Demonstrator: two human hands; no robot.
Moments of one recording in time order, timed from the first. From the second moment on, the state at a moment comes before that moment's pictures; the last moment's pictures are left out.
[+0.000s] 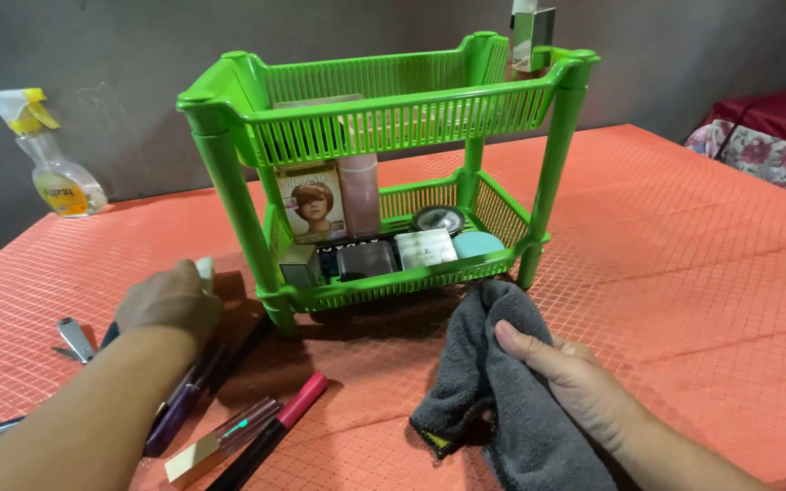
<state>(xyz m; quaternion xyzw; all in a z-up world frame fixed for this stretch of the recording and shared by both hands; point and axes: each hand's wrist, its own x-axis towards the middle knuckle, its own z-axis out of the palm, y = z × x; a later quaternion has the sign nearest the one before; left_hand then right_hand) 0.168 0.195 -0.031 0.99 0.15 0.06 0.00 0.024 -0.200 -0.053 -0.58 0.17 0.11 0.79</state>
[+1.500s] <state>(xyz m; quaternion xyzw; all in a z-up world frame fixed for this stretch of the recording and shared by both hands) 0.018 -0.004 -0.030 0.59 -0.05 -0.15 0.79 0.060 -0.193 -0.032 -0.71 0.10 -0.06 0.69</state>
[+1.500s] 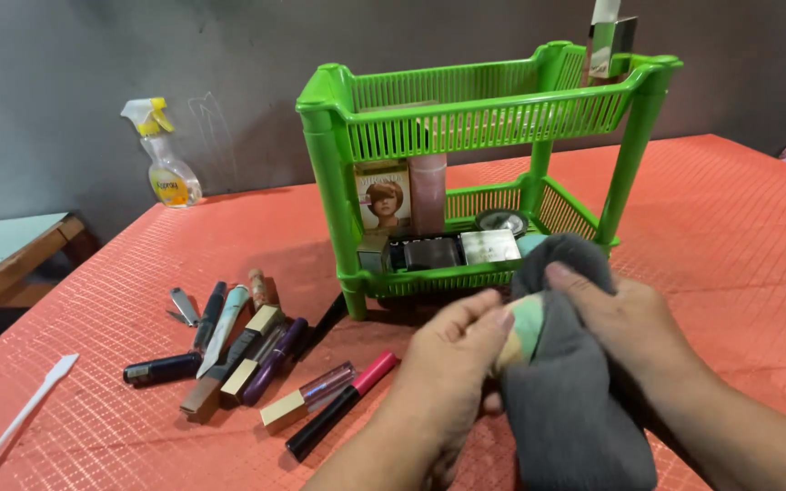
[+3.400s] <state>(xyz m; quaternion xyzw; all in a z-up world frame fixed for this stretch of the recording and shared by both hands) -0.002 -0.007 -0.031 0.35 0.09 -0.33 0.88 0.013 -0.162 0.031 -0.63 0.10 0.08 0.76</state>
